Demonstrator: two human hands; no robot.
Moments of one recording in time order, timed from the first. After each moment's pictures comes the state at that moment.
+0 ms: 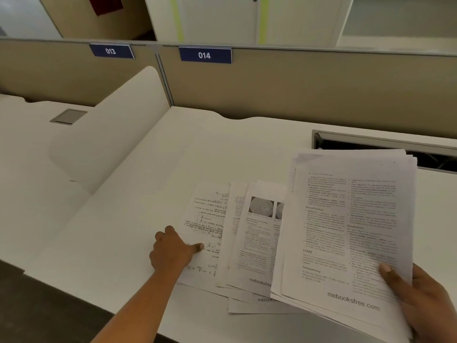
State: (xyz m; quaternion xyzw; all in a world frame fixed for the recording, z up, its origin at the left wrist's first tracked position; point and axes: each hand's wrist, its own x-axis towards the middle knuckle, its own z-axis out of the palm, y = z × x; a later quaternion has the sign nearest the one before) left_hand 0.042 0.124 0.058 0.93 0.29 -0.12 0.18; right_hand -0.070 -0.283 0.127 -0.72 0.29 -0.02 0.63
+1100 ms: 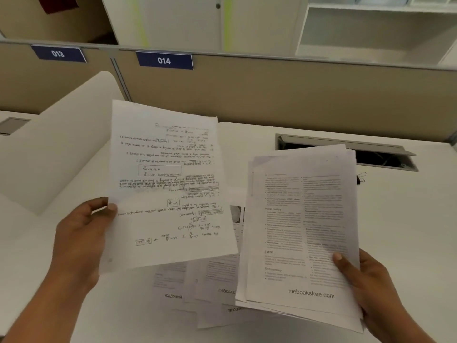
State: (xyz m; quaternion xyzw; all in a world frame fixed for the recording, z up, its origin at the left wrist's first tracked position) left_hand 0.033 0.130 0.203 0.72 0.25 0.09 0.65; right_hand -0.060 -0.278 0.134 -0.66 0.30 -0.02 0.69
